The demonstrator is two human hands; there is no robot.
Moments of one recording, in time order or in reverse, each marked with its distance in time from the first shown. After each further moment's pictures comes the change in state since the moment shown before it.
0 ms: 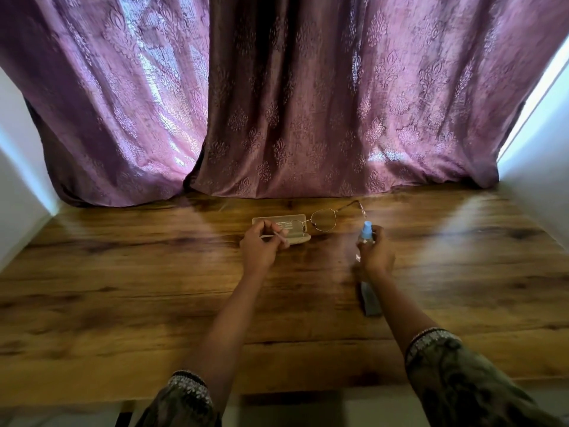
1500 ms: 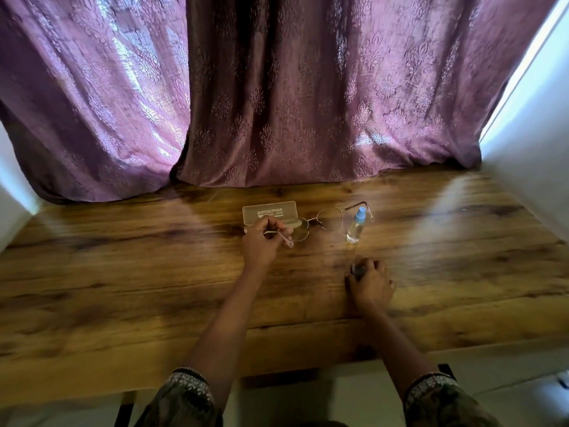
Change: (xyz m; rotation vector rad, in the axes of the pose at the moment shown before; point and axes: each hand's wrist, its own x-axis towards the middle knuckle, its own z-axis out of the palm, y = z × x) left_hand -0.015 -0.008 0.009 0.009 -0.150 -0.013; right_hand -0.071 0.059 -0.008 -0.569 -0.043 0.006
